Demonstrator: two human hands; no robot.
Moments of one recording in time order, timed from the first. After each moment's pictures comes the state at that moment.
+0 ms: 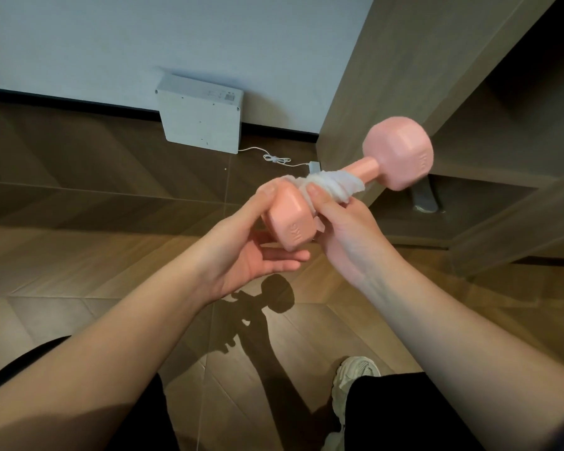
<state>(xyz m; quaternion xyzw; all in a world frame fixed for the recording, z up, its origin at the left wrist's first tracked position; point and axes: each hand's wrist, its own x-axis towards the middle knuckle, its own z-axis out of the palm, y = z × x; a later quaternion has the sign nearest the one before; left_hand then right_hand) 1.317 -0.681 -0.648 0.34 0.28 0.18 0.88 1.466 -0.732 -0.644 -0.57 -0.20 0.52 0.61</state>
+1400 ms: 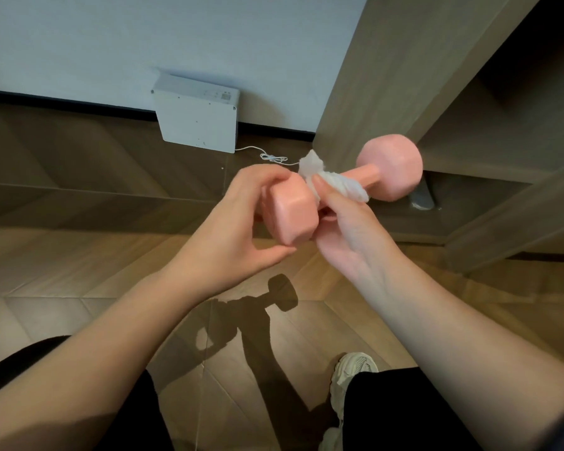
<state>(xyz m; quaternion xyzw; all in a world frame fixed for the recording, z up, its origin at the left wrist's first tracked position) 1.304 -0.677 -0.662 0.85 0.19 0.32 0.36 1.463 -0.733 -0.635 -0.48 -0.06 0.54 0.69</state>
